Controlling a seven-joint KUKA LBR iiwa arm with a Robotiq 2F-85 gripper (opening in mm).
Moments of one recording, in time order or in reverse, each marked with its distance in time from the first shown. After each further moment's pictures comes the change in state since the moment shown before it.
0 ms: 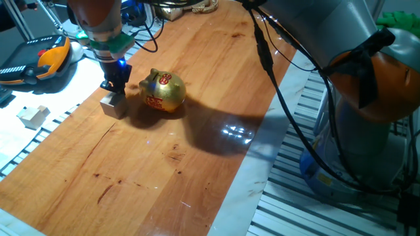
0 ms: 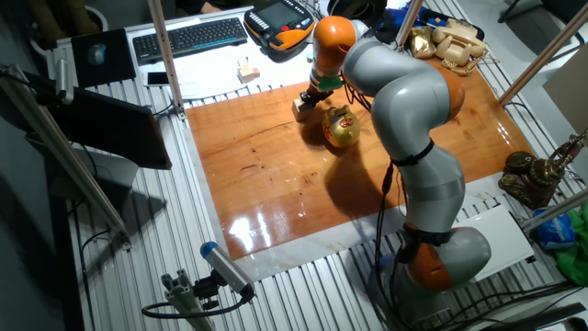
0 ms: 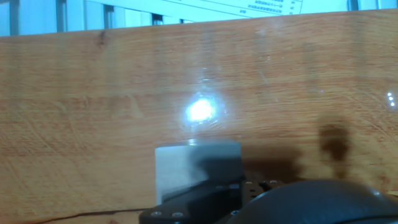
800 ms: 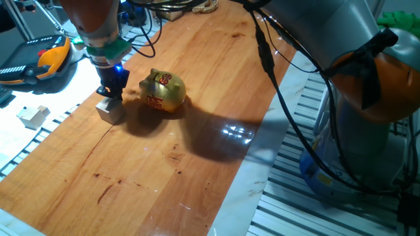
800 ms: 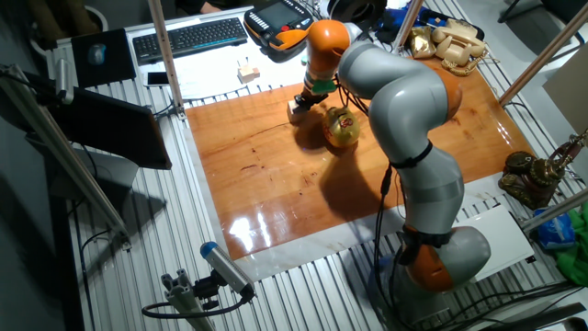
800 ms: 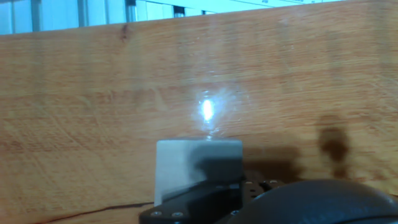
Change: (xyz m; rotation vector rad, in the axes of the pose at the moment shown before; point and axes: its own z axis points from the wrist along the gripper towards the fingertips) arm 0.009 0.024 0.000 -0.003 -0.002 0.026
